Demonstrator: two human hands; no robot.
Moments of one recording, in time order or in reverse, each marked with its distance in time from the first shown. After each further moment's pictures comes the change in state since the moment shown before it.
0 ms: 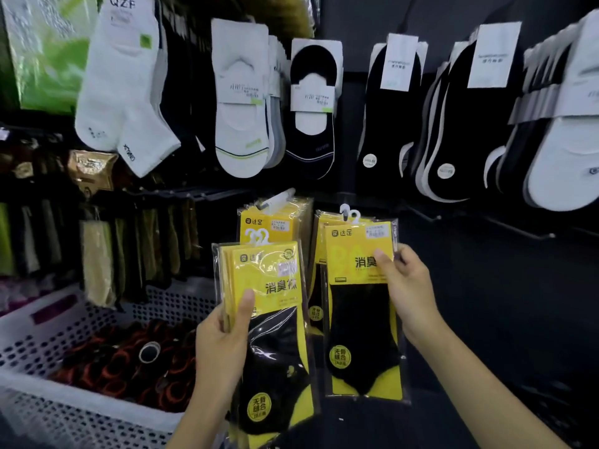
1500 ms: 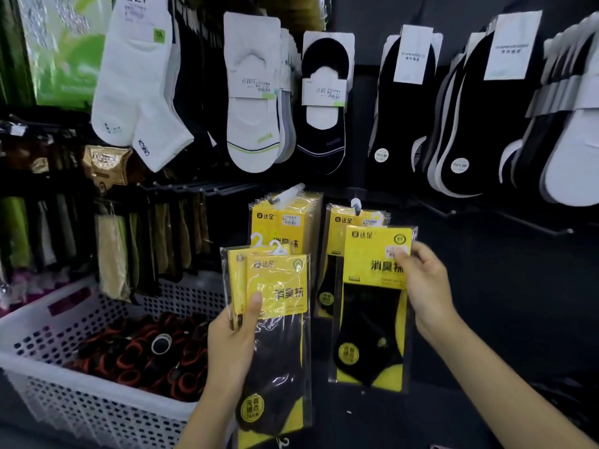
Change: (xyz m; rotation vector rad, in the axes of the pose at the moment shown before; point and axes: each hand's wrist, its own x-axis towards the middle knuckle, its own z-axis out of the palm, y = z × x) left_hand 0.007 -0.024 -0.006 -0.023 0.008 -0.050; right_hand 0.000 -0.001 0.000 0.089 0.091 0.080
